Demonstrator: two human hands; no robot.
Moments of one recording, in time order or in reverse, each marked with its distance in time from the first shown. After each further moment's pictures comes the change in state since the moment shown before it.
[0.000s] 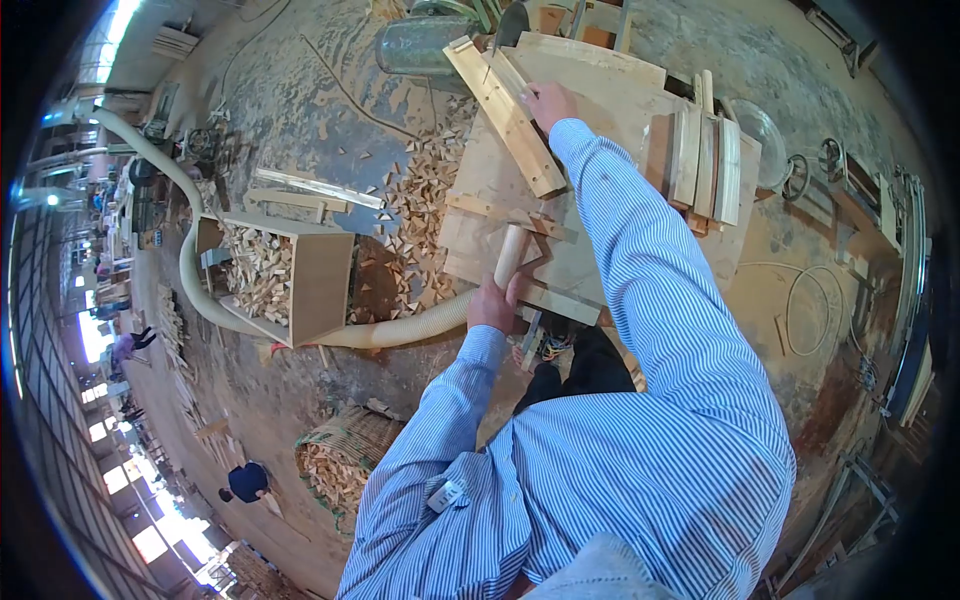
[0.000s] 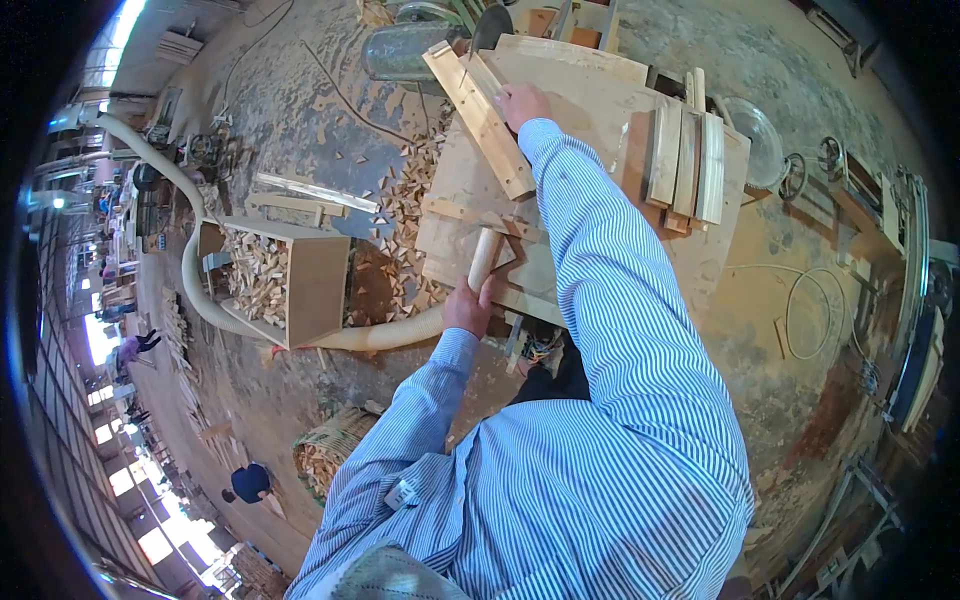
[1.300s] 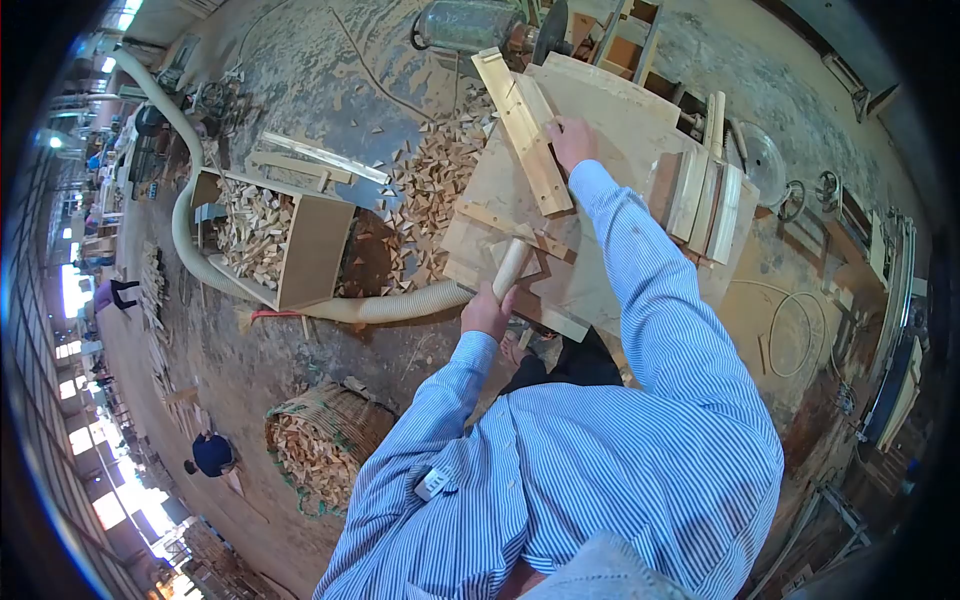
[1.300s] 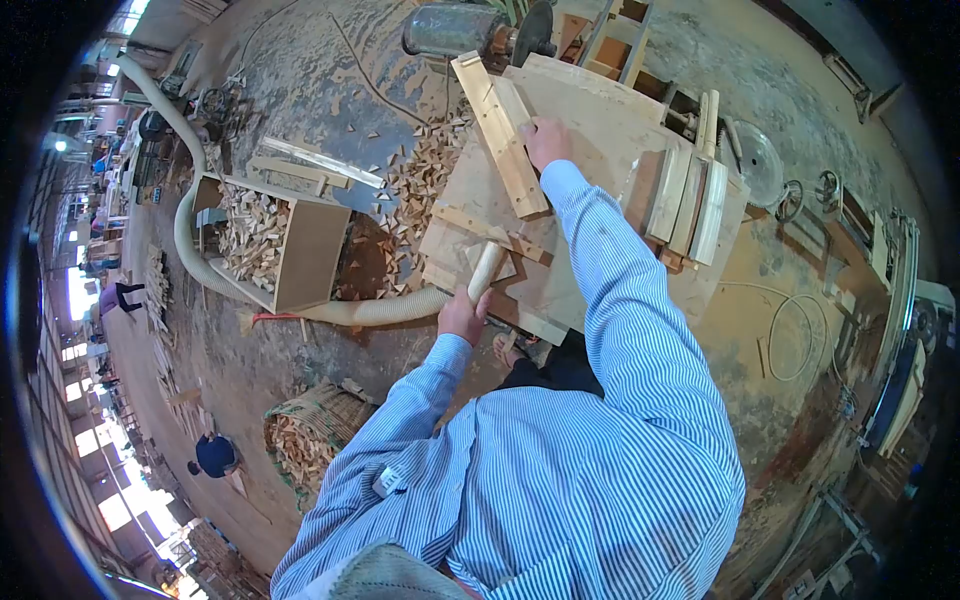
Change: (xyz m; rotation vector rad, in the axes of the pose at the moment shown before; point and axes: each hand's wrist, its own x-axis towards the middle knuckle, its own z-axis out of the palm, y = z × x) left_hand -0.079 -0.058 -0.011 -0.055 -0.040 -0.012; right_hand -0.119 -0.024 0.025 -0.079 0.080 -0.031
